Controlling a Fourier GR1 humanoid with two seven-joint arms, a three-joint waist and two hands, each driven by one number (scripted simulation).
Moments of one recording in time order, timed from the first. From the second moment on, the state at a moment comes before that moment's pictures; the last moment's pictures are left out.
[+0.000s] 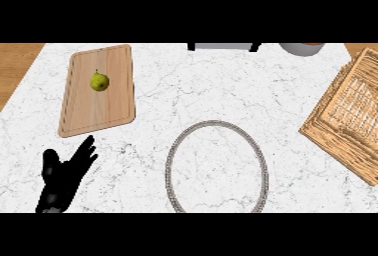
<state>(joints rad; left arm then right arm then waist) 0.11 0.20 0.00 -1.47 0.06 -0.03 0.27 -0.32 -1.18 -0.14 -1.11 -0.41 0.60 -0.43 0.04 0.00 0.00</state>
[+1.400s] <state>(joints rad) 0.10 0.18 0.01 -1.45 0.04 -0.04 0.25 -0.70 -1.02 0.00 -0.46 0.05 0.40 -0.77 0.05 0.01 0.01</state>
